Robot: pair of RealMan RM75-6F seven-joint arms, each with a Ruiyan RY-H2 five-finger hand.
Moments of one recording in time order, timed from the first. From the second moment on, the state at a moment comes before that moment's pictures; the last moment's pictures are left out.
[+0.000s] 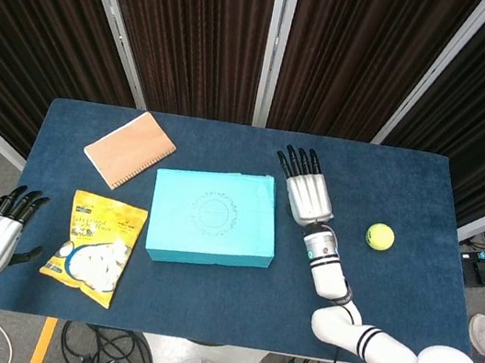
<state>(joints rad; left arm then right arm) -0.13 -1.34 -0.03 -1.40 1.57 1.52 0.14 0.84 -1.81 0.34 -1.03 -1.20 1.00 -0.46</state>
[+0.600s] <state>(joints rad) -0.13 -1.34 -0.02 -1.40 1.57 1.52 0.13 0.85 -1.80 0.29 -1.08 -1.22 0.99 -0.39</state>
